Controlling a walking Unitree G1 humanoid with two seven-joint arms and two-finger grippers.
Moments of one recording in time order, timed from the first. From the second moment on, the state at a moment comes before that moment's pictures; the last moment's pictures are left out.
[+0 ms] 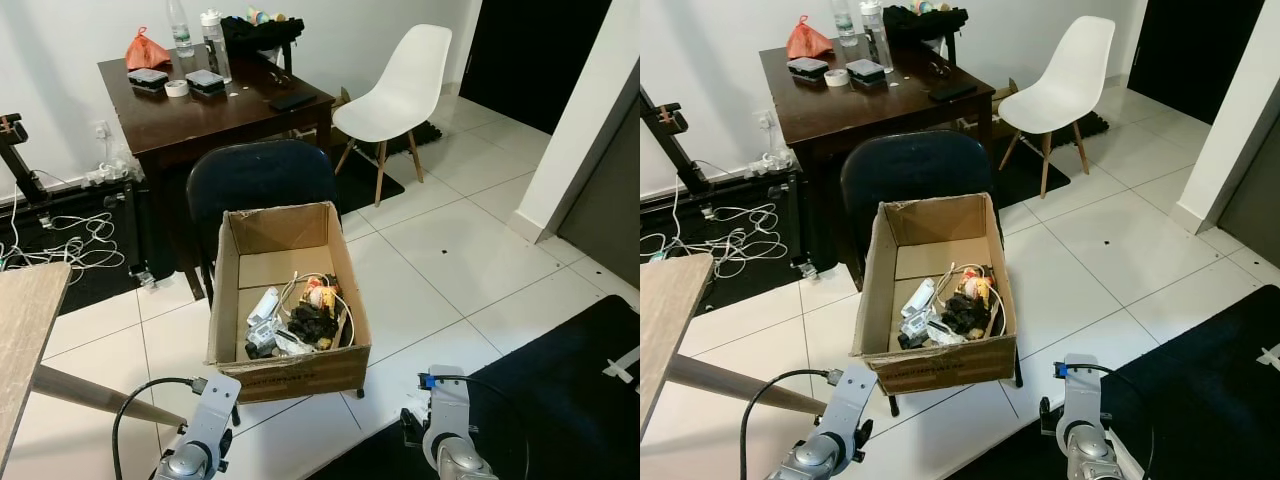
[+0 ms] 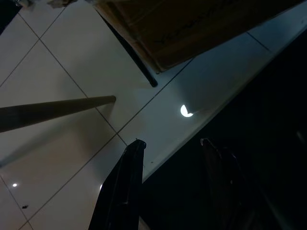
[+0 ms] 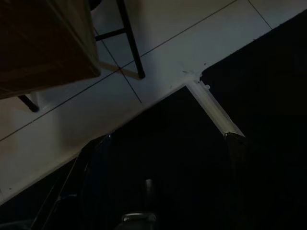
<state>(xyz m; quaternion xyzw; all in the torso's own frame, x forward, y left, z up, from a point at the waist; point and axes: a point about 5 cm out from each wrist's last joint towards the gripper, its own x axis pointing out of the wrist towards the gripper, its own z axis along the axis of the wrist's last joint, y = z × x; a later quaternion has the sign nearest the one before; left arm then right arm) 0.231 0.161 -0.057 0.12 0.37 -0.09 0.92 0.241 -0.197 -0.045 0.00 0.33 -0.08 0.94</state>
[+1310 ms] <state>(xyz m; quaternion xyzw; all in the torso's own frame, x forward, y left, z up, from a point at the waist) 0.202 0.168 -0.074 0.12 0.40 -0.05 0.91 0.241 -0.191 -0.047 -0.04 0.35 -0.02 0.94</state>
